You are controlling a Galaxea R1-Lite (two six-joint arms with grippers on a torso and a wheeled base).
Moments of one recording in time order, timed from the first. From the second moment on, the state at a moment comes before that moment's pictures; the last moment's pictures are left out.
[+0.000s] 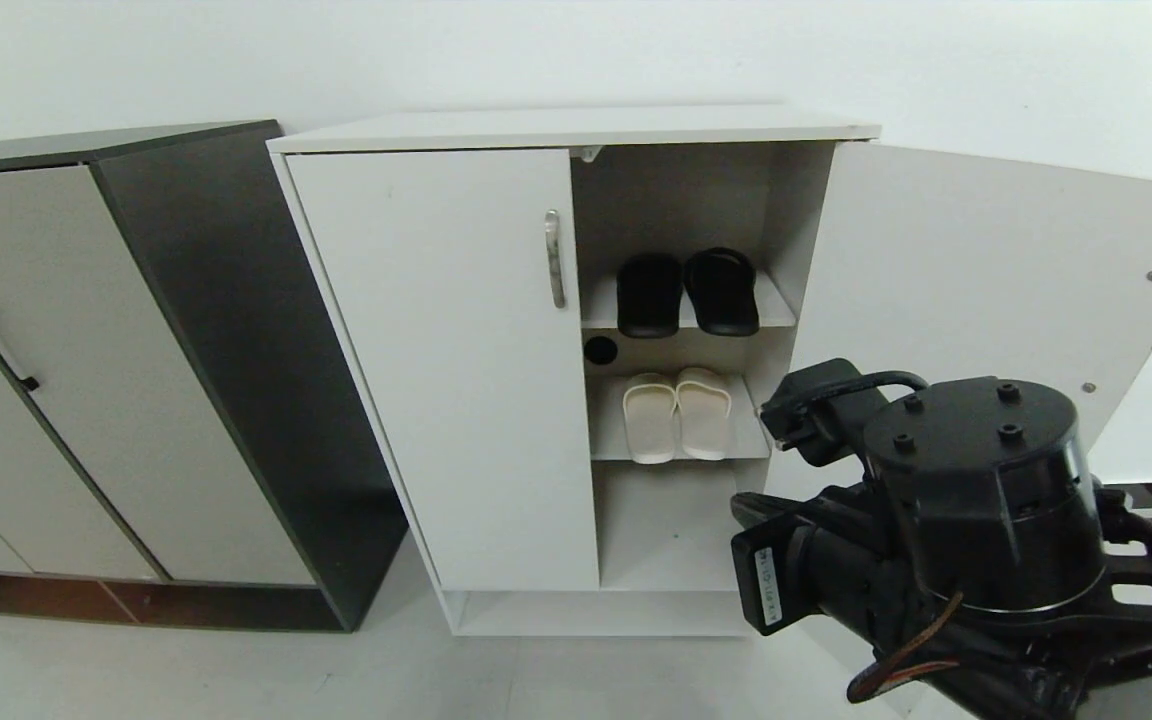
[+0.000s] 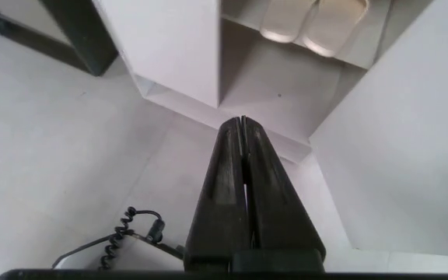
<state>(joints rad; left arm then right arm) 0.00 0.00 0.00 0.00 0.00 0.00 1.00 1.60 -0.89 -0.27 -0.55 0.23</state>
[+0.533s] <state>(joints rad) 0.00 0.00 0.00 0.00 0.00 0.00 1.00 1.61 -0.88 -0.27 -0.55 0.23</state>
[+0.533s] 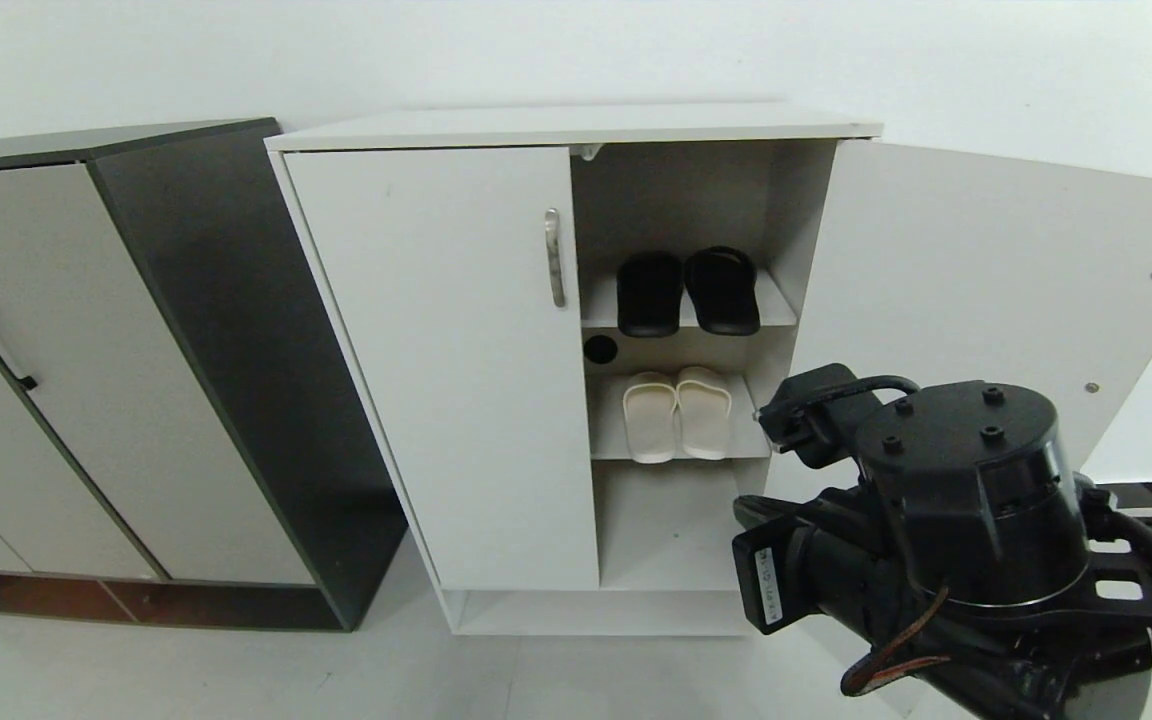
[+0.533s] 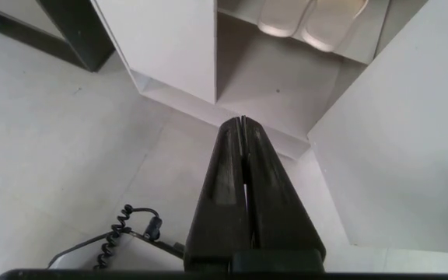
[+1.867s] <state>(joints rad) 0.00 0.00 0.00 0.00 0.00 0.00 0.99 1.61 -0.88 -0.27 -0.54 0.23</state>
